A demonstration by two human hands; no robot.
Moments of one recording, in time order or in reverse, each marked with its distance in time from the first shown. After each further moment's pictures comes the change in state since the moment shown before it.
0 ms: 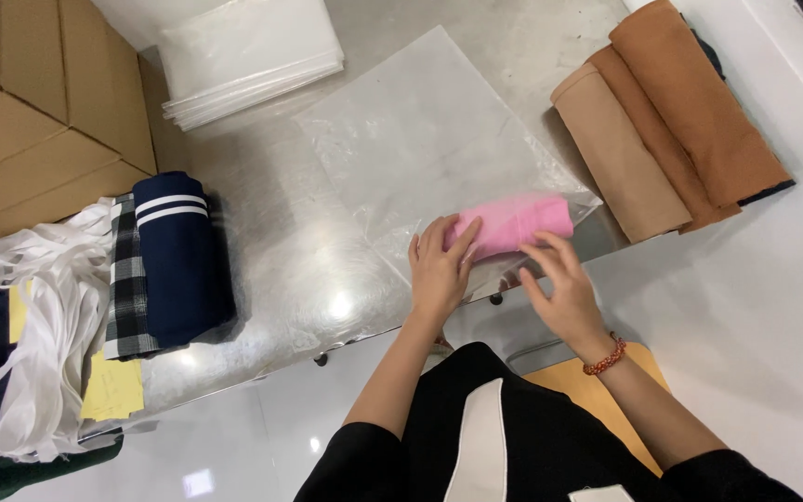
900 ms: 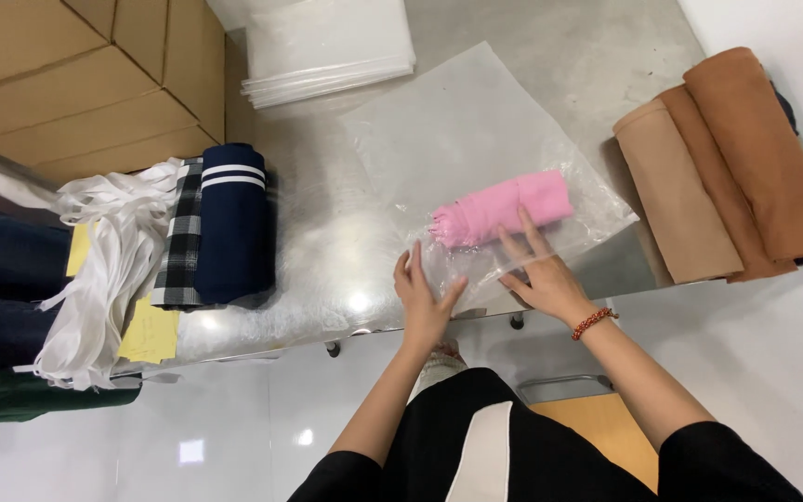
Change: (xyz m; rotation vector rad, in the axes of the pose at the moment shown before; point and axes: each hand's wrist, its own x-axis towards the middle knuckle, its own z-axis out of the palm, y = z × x) left_hand -0.061 -0.028 -0.045 -0.521 0.174 -0.506; right_hand 0.073 -0.013 0.052 -0.114 -0.558 -0.071
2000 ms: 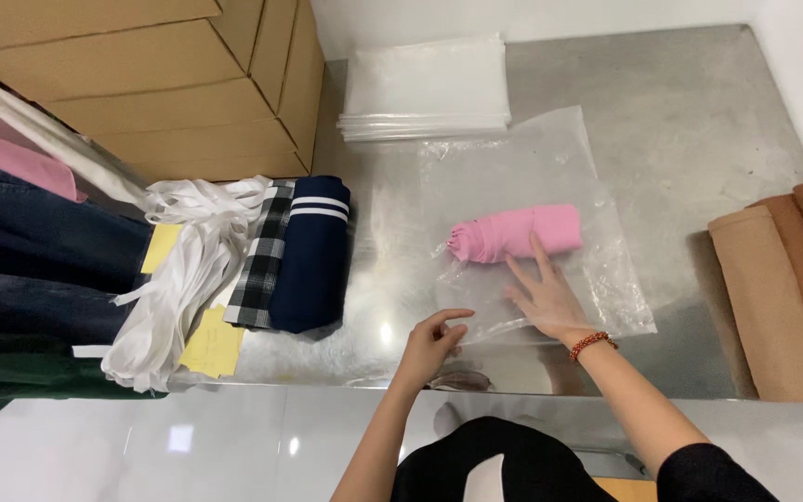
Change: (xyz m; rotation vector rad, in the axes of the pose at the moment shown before) left_hand 0.046 -0.053 -0.101 -0.275 -0.211 -0.243; right_hand 0.133 -0.043 0.046 -0.103 -0.052 -0.013
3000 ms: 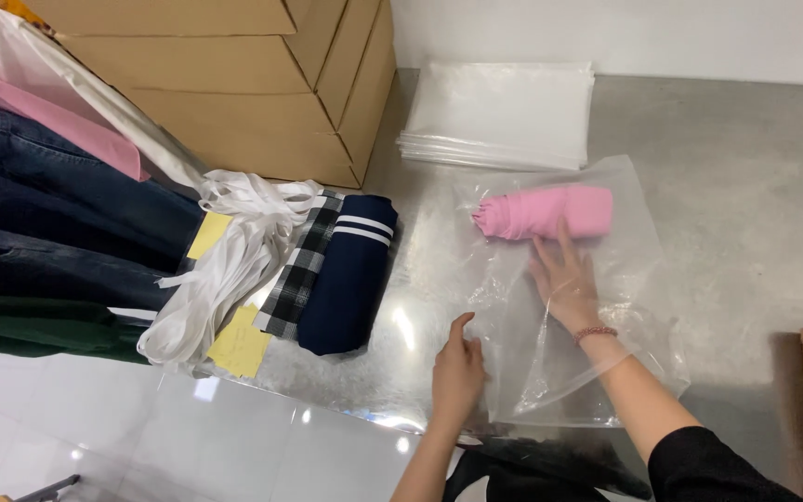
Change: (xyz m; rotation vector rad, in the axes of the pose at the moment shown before) left_hand 0.017 0.083 0.011 0.157 0.390 -0.203; right_hand 0.148 -0.011 0.001 0.071 0.182 -0.088
